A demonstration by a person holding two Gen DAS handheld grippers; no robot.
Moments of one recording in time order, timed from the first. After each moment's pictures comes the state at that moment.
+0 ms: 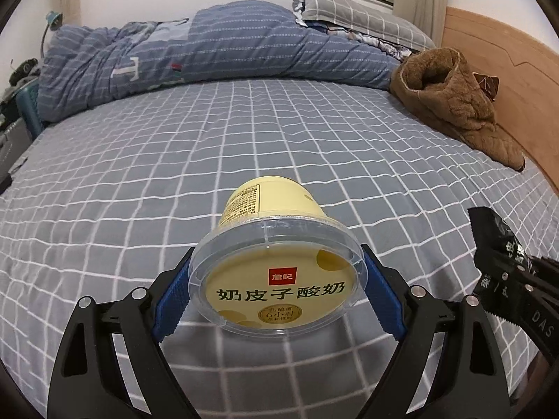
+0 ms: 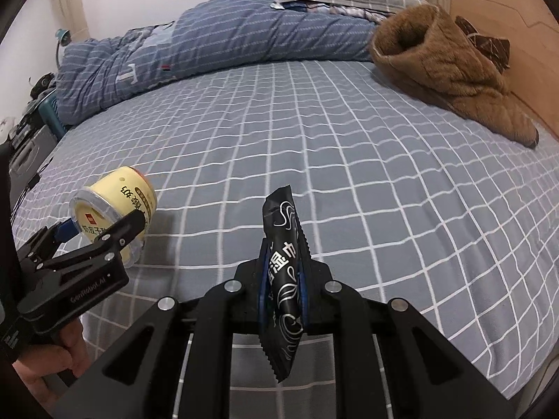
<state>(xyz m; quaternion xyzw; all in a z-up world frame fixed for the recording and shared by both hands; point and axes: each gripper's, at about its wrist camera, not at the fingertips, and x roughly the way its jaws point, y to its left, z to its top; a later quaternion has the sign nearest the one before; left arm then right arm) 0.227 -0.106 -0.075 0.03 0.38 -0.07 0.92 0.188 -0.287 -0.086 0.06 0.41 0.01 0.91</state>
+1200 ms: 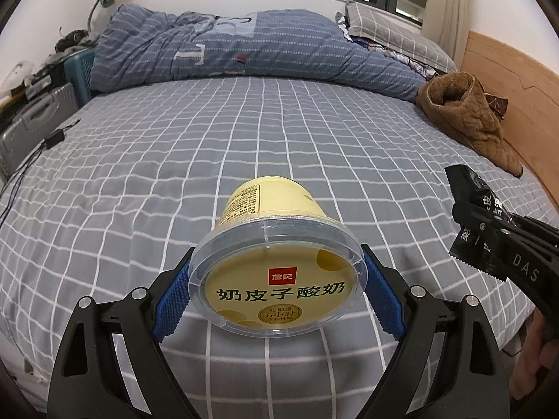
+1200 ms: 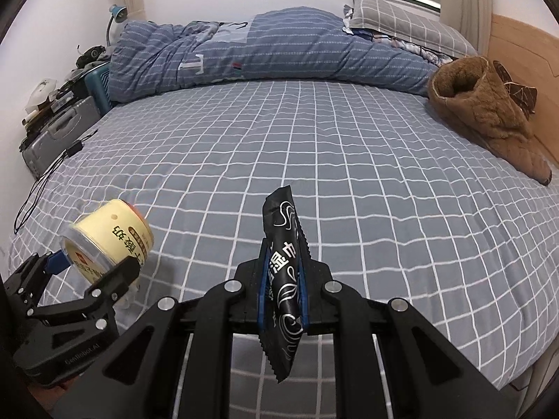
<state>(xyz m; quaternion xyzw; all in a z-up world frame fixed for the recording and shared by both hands) 0.106 0.020 -0.049 -0.01 0.38 -0.03 0.93 0.121 -0.148 -0.049 0.01 0.38 0.05 0.92</state>
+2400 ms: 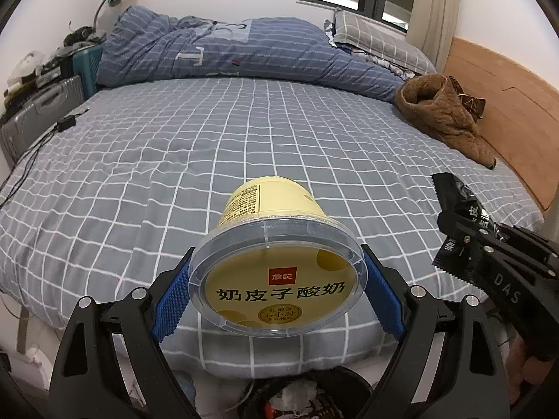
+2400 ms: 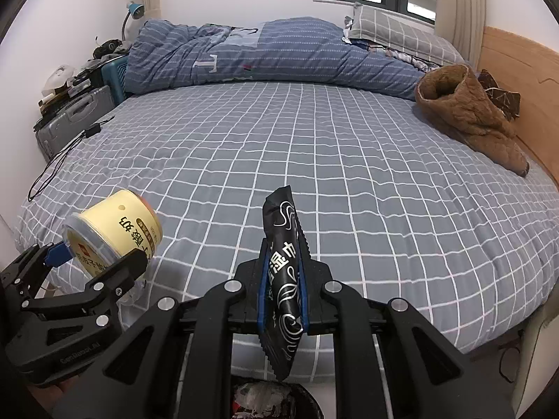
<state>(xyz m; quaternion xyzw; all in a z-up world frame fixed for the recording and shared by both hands) 0.000 0.004 -0.031 -0.03 0.37 -0.04 0.93 0.012 -0.144 -0.034 0.00 0.37 0.05 0.93</state>
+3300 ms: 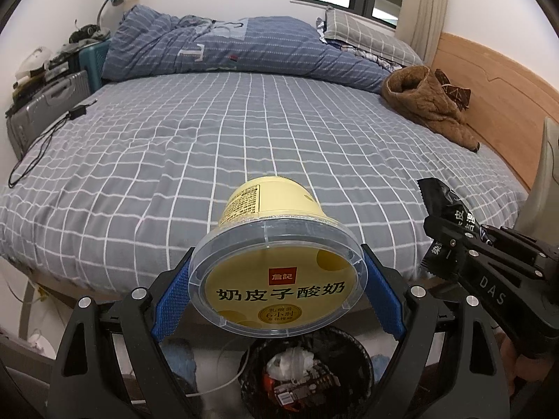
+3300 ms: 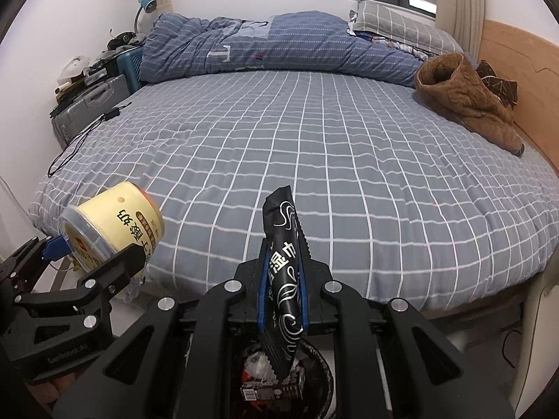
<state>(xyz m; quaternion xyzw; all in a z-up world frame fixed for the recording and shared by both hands) -0.092 0.002 -0.030 -0.02 0.37 -0.05 0.93 -0.075 -0.139 -0.042 0.00 0.38 0.07 0.92</state>
